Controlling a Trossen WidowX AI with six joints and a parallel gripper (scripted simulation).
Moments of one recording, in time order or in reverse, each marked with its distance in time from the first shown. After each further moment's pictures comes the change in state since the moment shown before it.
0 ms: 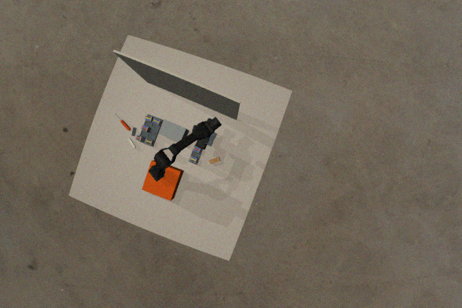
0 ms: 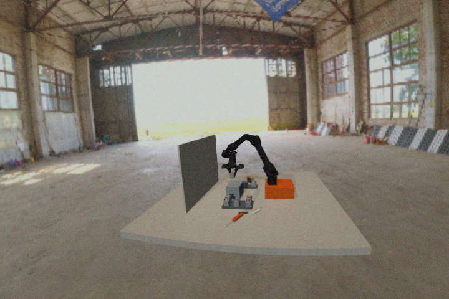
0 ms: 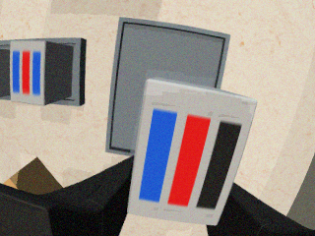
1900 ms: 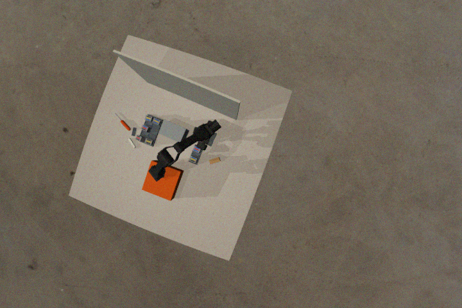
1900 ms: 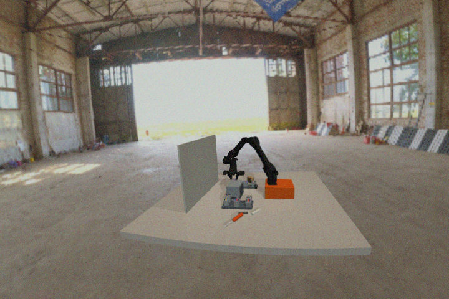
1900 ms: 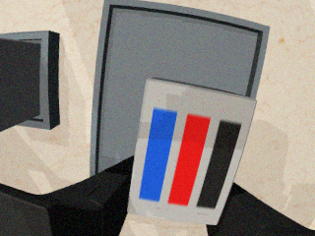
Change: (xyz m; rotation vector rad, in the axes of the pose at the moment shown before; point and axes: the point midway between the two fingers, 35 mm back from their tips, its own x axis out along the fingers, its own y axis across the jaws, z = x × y) arm 0.058 0.006 0.003 0.000 0.000 0.001
